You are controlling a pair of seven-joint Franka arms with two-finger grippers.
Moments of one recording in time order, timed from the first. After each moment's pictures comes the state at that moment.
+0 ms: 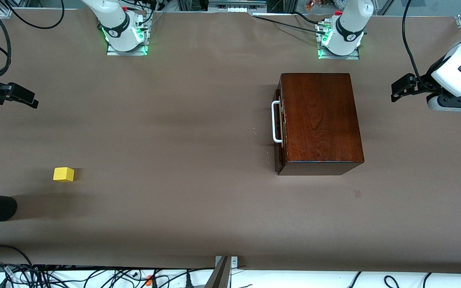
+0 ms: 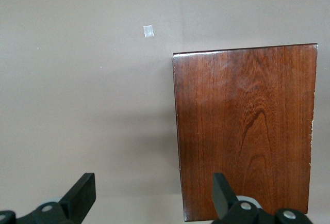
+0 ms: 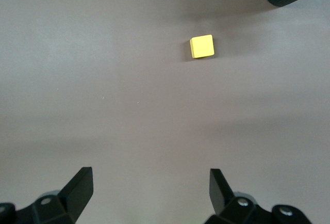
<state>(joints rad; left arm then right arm) -0.07 0.02 -0.02 -1.59 0.00 1.53 -0.04 -0.01 0.06 -0.05 -1.58 -0.01 1.58 0.04</state>
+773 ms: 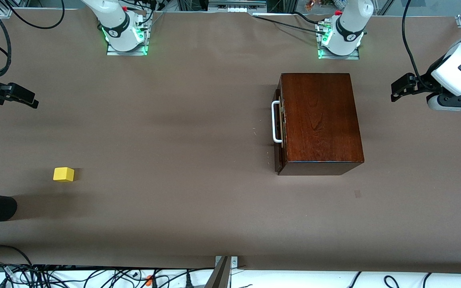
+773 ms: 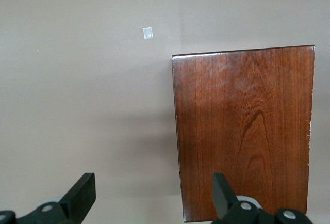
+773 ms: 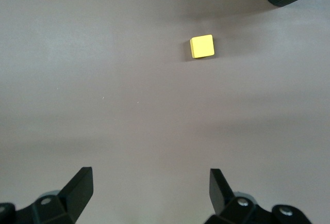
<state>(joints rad) -0.07 0.02 -0.02 -1.58 0.00 1.53 -0.04 -0.01 0.06 -0.05 -1.58 -0.01 1.58 0.04</state>
